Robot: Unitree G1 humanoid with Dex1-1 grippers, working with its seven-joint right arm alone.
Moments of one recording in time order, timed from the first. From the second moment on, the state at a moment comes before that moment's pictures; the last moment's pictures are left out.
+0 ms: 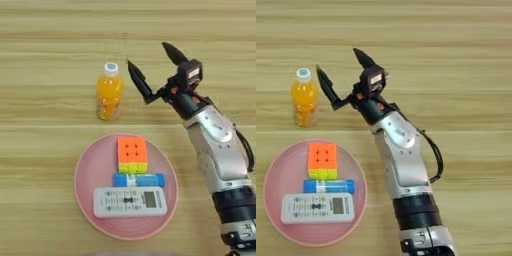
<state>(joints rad) -0.26 -0.15 0.07 0.06 0.25 -0.20 0.49</state>
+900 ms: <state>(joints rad) -0.38 -0.11 0.20 0.37 0.02 -0.03 0.53</state>
